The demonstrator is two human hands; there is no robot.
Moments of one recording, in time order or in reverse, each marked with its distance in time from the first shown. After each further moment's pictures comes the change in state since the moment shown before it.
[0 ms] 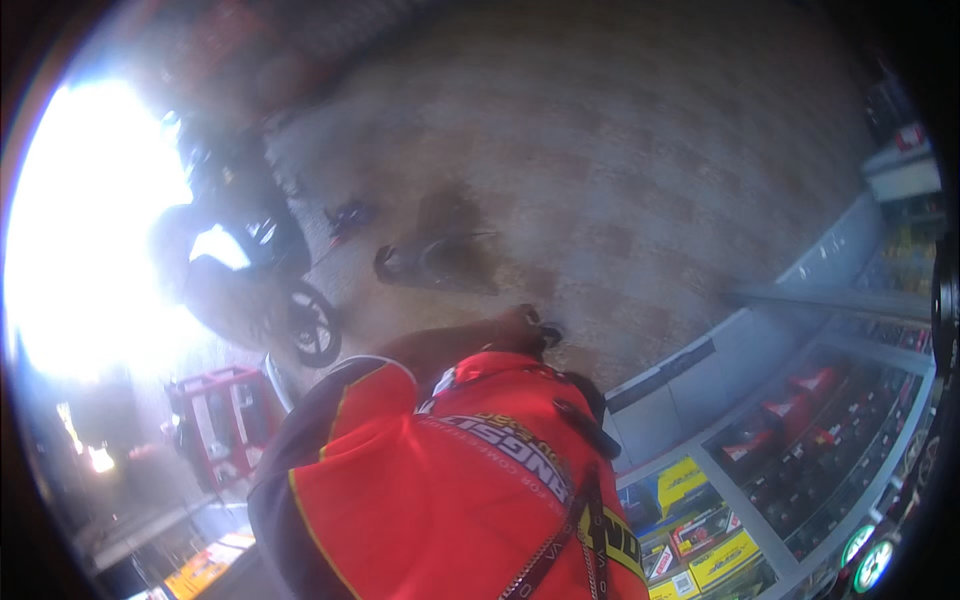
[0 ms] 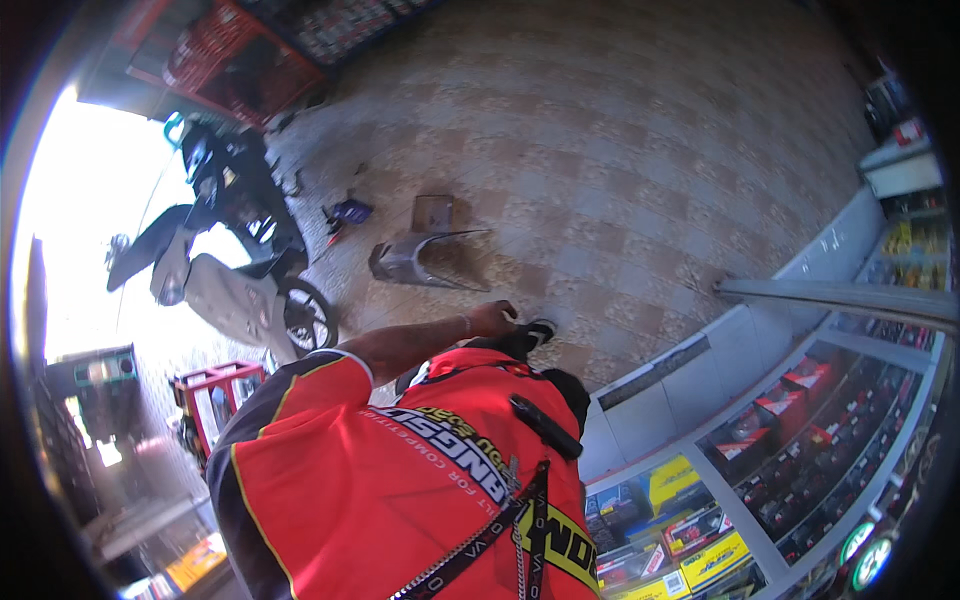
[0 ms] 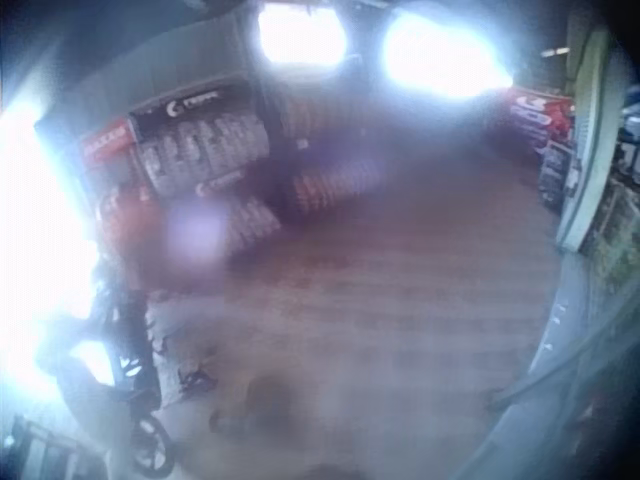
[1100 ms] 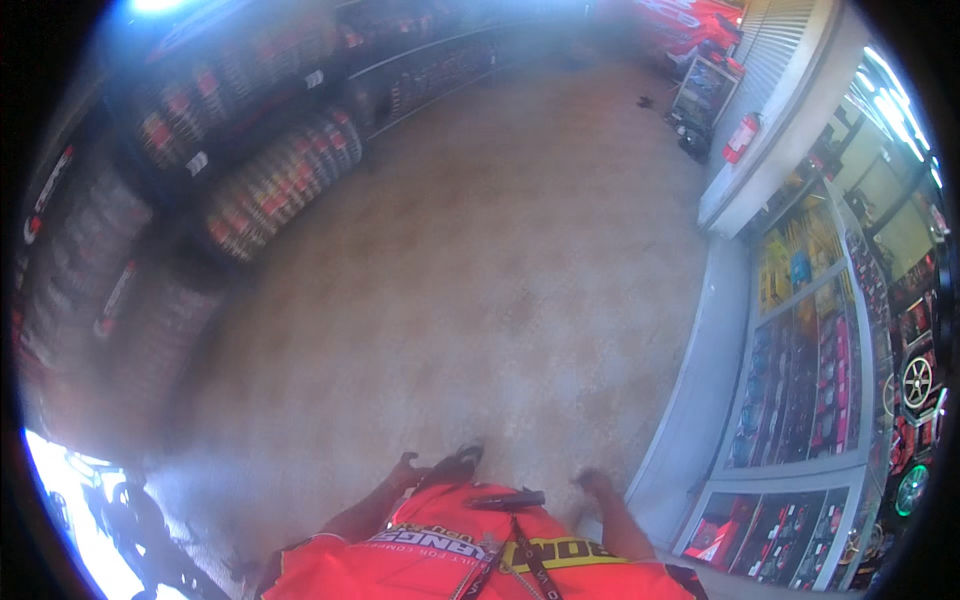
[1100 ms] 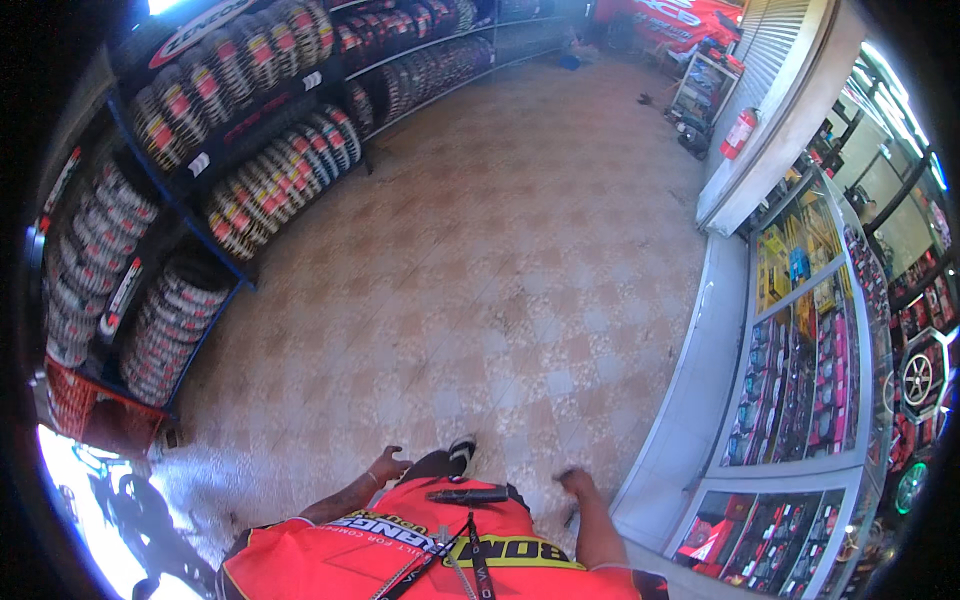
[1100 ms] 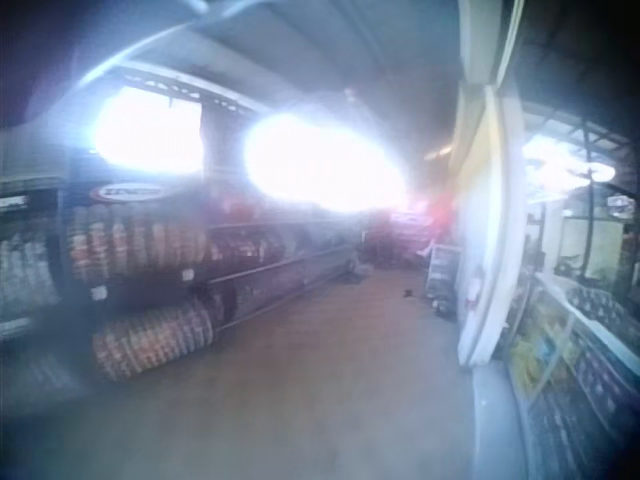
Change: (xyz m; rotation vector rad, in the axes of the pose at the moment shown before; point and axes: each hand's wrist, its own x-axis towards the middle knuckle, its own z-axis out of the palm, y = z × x) left_hand 0.727 0.579 -0.285 -0.307 -0.121 -0.044; right_hand 0.694 -0.321 -0.906 -0.006 0.165 -0.019
